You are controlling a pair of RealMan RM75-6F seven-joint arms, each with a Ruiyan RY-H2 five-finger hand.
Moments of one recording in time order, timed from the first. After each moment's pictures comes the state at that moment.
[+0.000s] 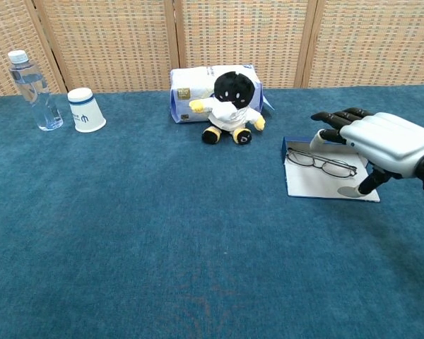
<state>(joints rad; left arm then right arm) -0.07 -0.97 0.00 -1.86 1.37 1.38 0.11 0.60 -1.68 0.07 -1.10 -1.42 1.16 -0.28</state>
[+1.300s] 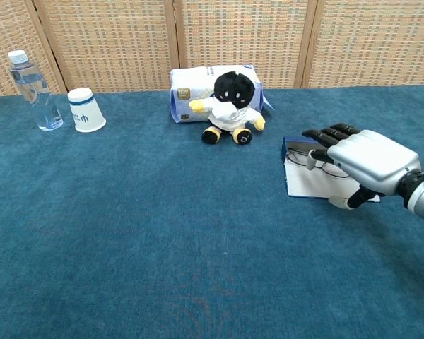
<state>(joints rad) -0.08 -0.97 0.00 -1.86 1.35 1.36 0.11 0.60 -1.82 0.07 -0.87 -1.48 1.14 -0.26</state>
